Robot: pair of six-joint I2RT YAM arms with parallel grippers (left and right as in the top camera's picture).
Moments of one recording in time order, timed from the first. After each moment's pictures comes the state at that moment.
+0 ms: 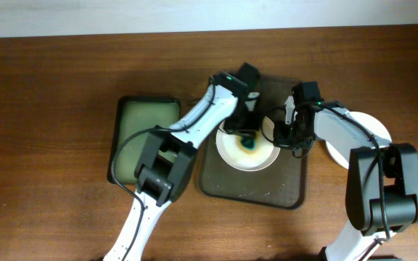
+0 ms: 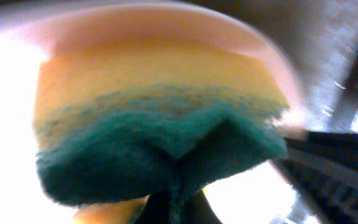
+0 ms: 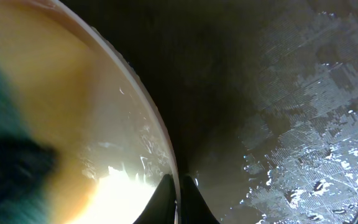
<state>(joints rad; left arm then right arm) -0.65 2.50 2.14 -1.06 0.46 -0.39 0.08 1.89 1.14 -0.67 -0.25 0.21</state>
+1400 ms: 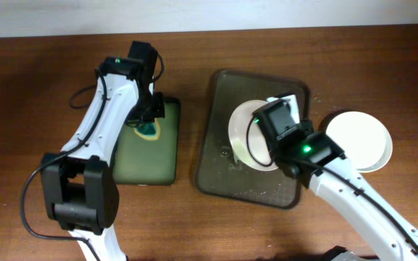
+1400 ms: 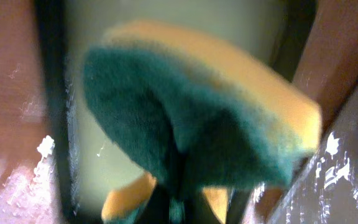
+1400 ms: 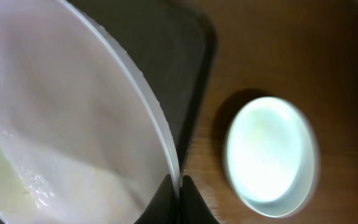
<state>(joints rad) -0.21 1.98 1.72 -1.22 -0.05 -0.28 0.52 1.36 1.12 -0.86 0.56 0.20</state>
